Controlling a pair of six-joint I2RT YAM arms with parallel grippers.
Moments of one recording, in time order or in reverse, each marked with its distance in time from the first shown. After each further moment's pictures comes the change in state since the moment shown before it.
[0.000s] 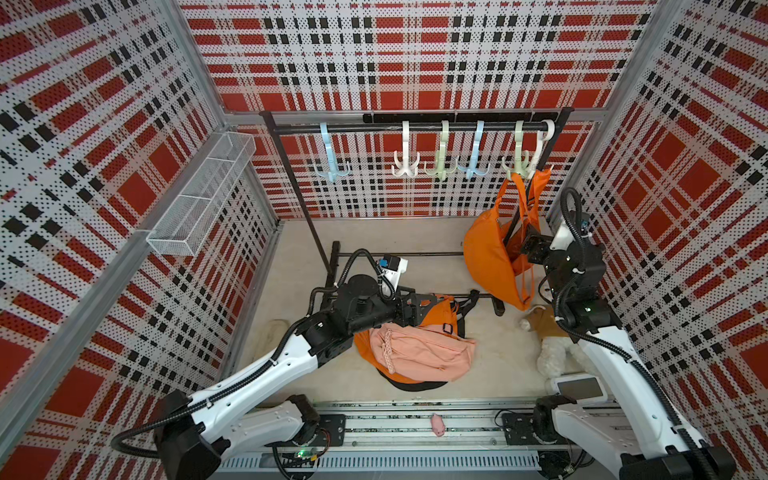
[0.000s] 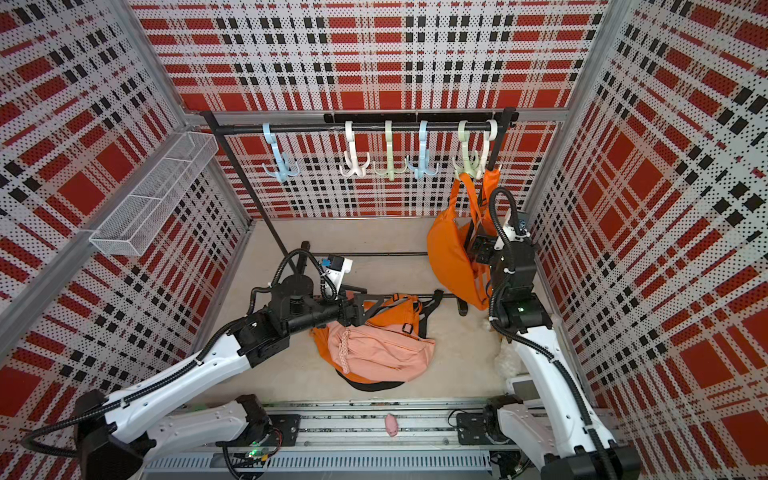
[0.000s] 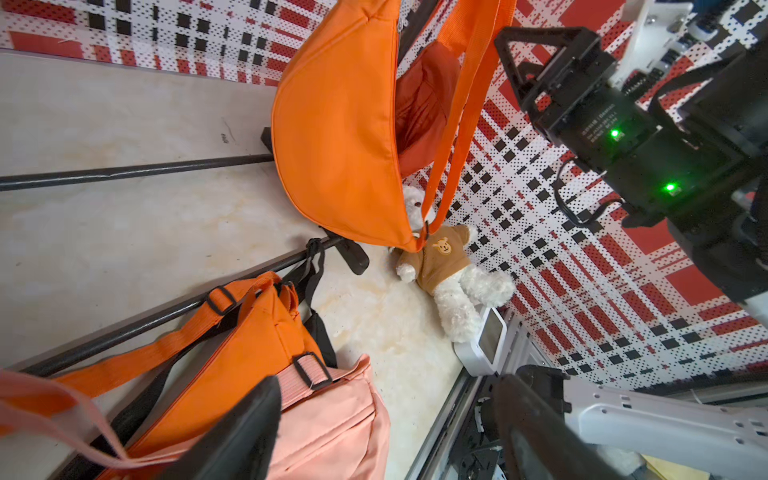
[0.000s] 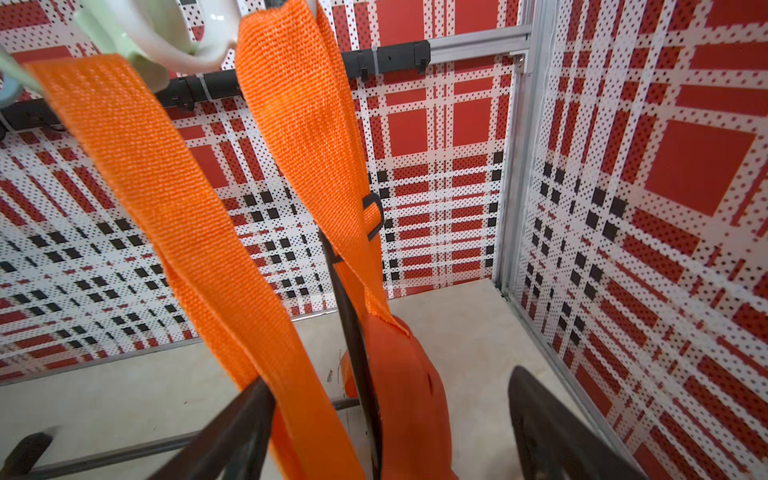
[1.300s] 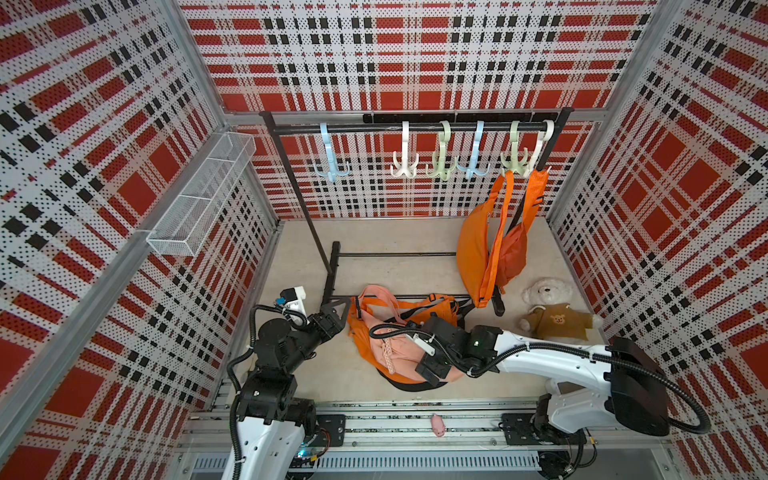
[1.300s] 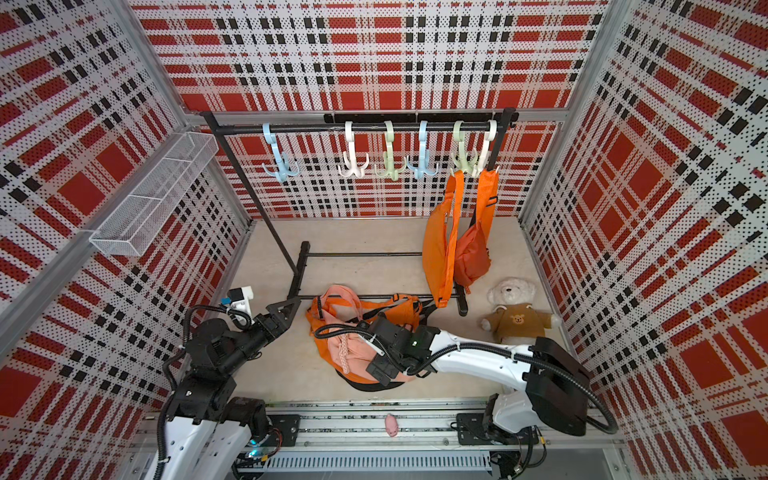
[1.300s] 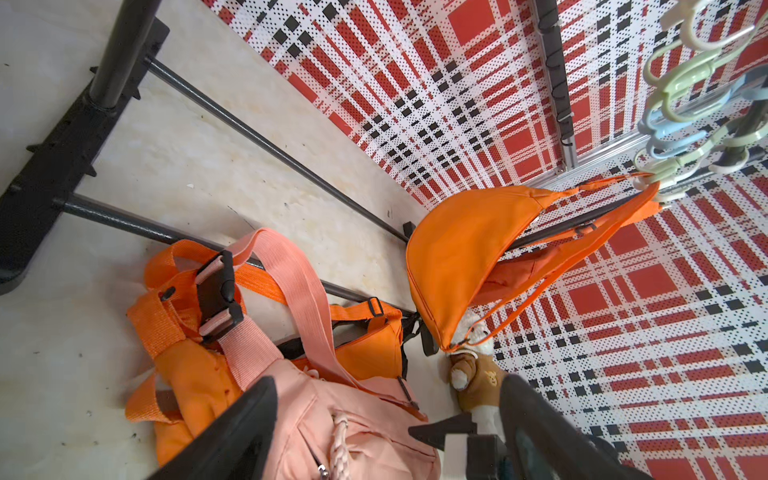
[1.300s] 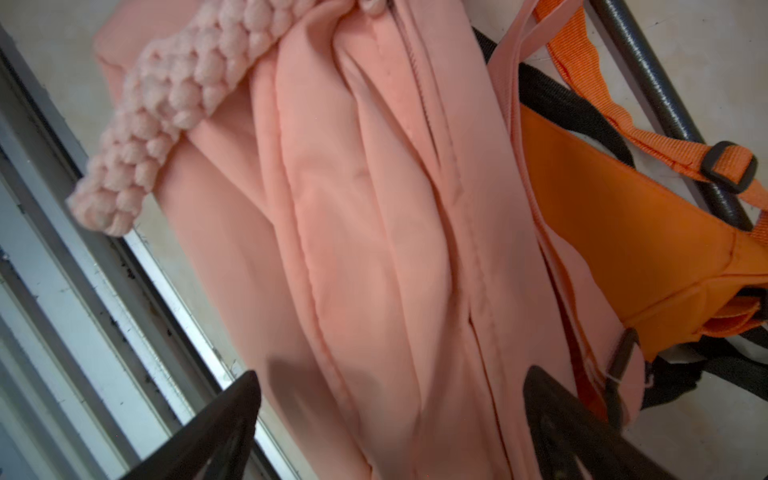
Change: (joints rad) left arm 0.686 -0.645 -0.367 -0.228 0.219 -0.305; right arm 0.972 0.460 -0.035 -0.514 -0.126 -0.085
